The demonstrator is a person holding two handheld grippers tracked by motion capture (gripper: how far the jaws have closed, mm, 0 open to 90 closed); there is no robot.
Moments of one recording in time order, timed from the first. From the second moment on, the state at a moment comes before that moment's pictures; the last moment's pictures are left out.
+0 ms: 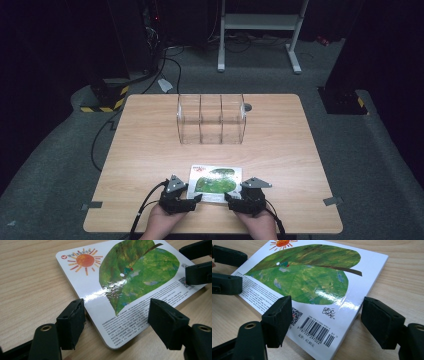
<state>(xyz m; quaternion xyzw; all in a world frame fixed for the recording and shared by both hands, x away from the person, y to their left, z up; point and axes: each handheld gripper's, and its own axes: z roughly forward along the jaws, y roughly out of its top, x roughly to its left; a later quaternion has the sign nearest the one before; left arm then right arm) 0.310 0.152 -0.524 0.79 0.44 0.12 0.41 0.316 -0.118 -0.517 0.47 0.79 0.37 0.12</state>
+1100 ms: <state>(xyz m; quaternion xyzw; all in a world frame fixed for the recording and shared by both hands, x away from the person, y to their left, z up) 0.343 0.144 -0.526 0.75 0.49 0.12 0.43 0.339 -0.136 -0.517 0.48 0.78 0.38 0.11</state>
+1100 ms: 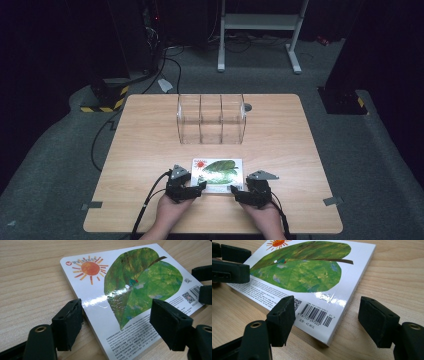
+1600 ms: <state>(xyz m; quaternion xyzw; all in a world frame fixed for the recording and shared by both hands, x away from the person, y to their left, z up) 0.336 0.149 -0.523 0.73 0.50 0.11 0.46 0.334 -0.129 -0.519 0.47 0.78 0.38 0.11</state>
